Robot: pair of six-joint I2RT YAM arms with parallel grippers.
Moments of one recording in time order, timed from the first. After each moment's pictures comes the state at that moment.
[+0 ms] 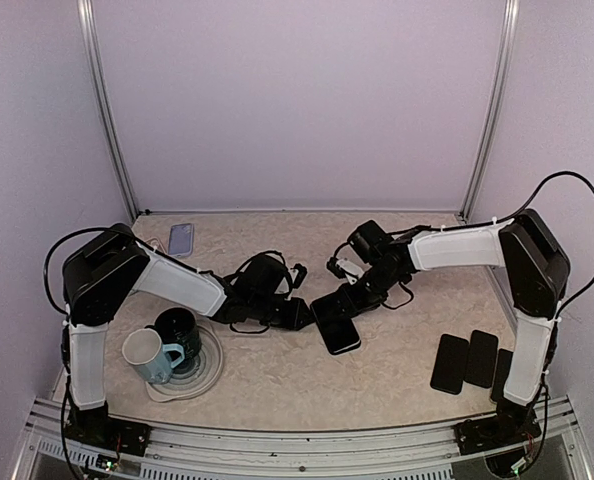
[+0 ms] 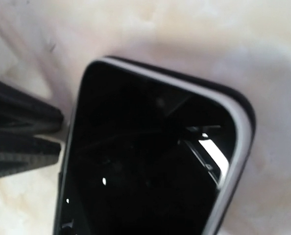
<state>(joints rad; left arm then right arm) -0.86 2.07 1.14 0.21 0.20 -0.52 0.67 1.93 1.27 -0.48 -0.31 0.19</state>
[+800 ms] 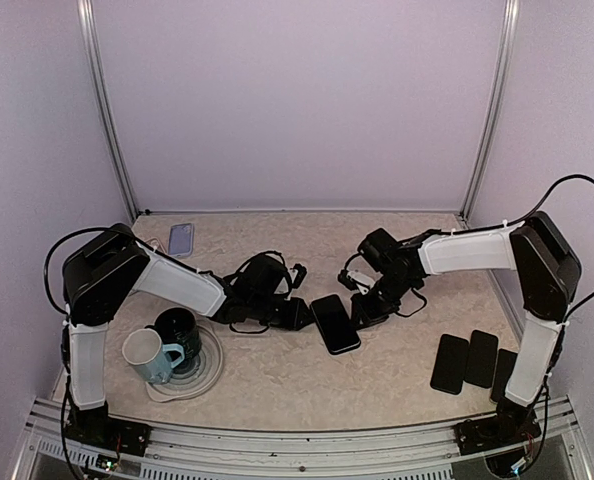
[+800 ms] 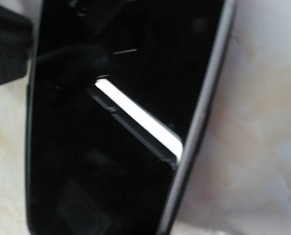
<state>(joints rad) -0.85 2.07 1.13 0.22 0.20 -0.53 0.66 1.87 1.20 -0.58 -0.32 0.17</state>
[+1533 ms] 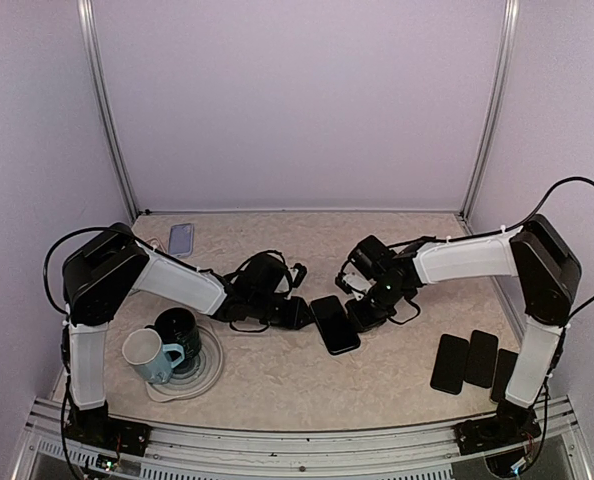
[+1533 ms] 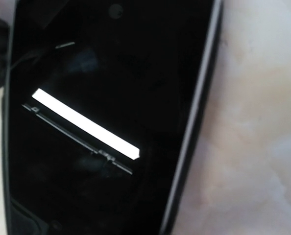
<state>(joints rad) -0.85 2.07 1.15 0.19 0.20 -0.53 0.74 1.86 1.16 -0.53 -0.15 0.24</state>
